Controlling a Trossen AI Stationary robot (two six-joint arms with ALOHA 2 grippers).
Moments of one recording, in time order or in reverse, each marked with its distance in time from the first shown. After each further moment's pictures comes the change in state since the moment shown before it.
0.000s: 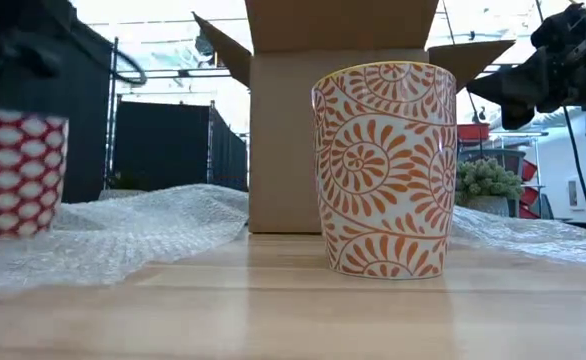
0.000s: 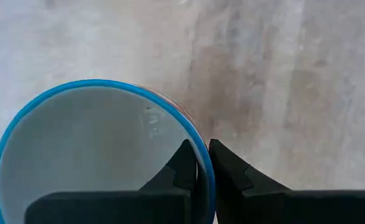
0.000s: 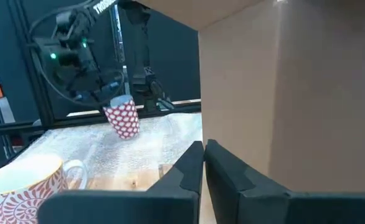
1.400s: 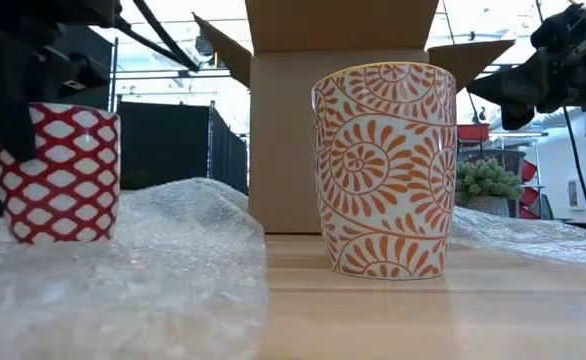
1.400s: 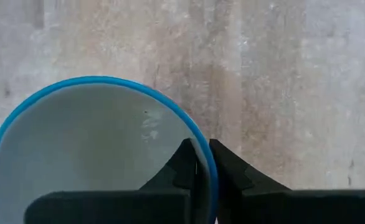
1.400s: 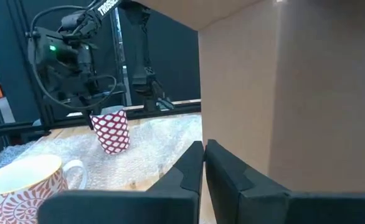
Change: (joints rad) left arm 0.094 0.035 0.026 0.211 0.046 0.226; right arm 0.000 0.000 0.000 0.000 0.000 0.000
